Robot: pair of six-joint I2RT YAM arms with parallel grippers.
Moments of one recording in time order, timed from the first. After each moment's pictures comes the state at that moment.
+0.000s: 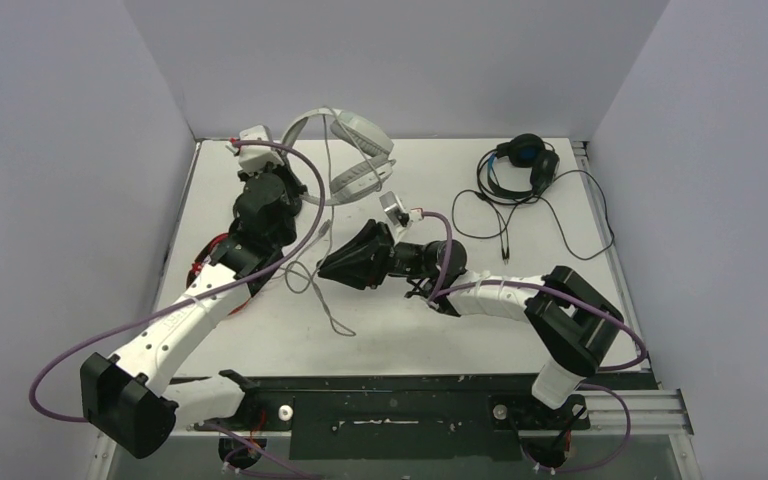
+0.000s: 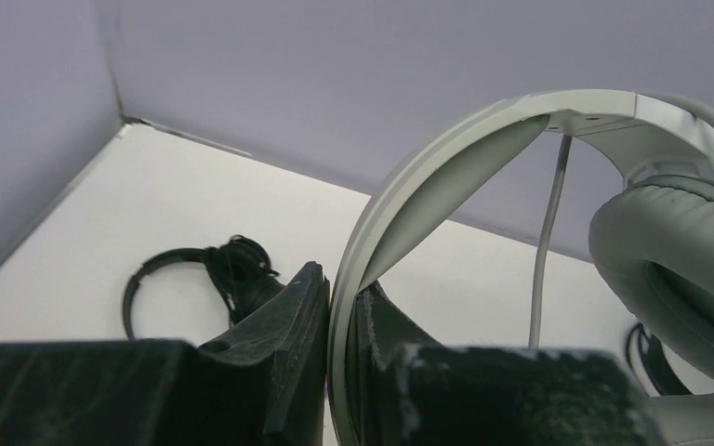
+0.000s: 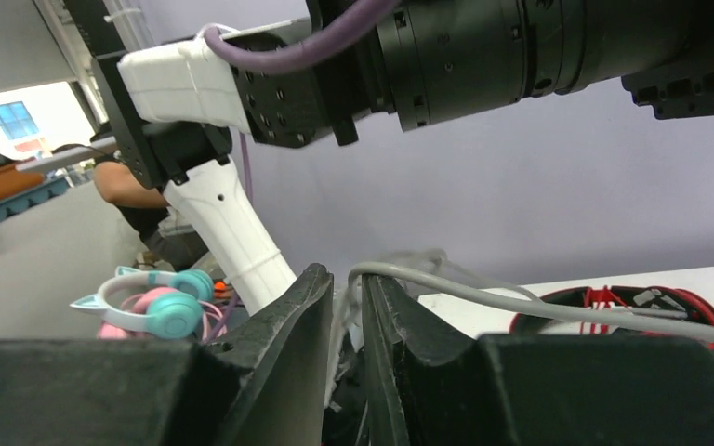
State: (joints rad) left arm -0.54 1.18 1.08 0.08 -0.69 -0.33; right arm 0.89 1.67 0.87 1.41 -0.73 0.72
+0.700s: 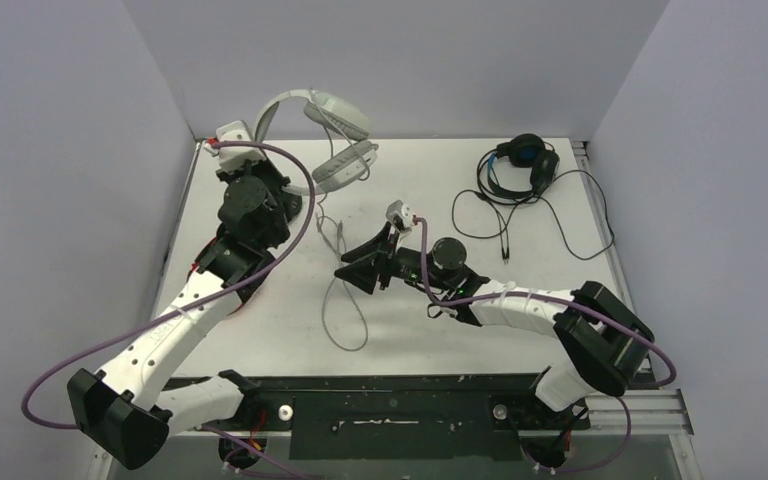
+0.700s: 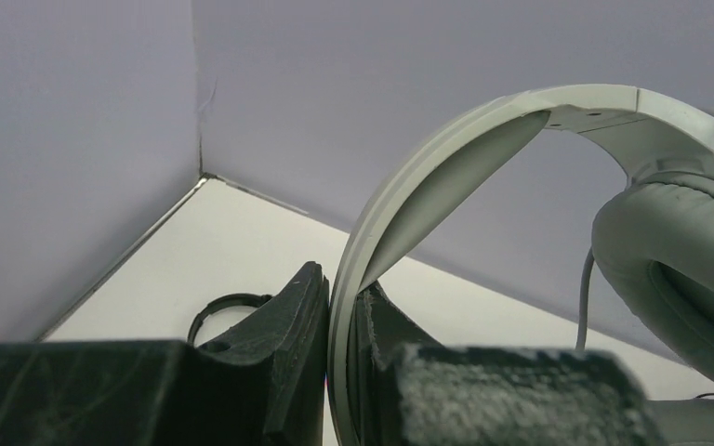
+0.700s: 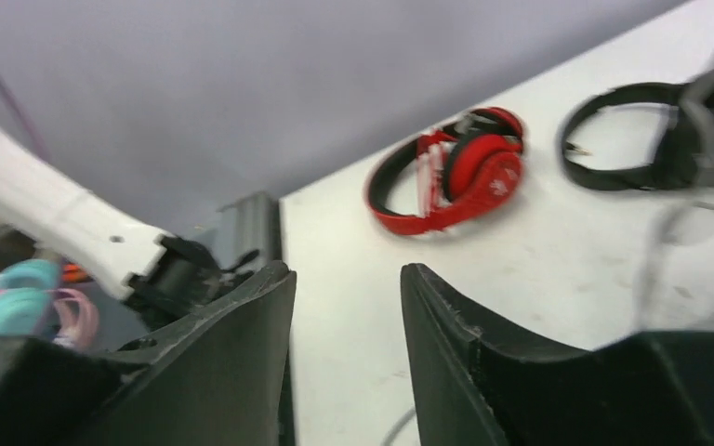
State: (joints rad) left arm -0.56 1.12 1.05 0.24 -0.90 -0.12; right arm 0.84 1.53 0.74 0.99 -0.55 0.52
